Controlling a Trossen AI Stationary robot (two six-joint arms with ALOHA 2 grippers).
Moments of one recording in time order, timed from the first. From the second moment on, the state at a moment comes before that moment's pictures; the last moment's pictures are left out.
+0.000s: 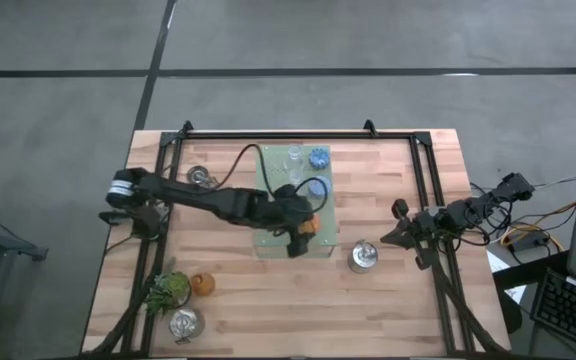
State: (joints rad) left arm -0.12 1.73 1.49 -0.48 -0.24 -0.24; right arm 0.47 0.02 0.02 0.03 0.21 0.16
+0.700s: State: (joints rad) left arm -0.10 1.82 1.60 -0.48 -0.23 -0.19; right arm 0.47 0.02 0.02 0.03 0.21 0.16
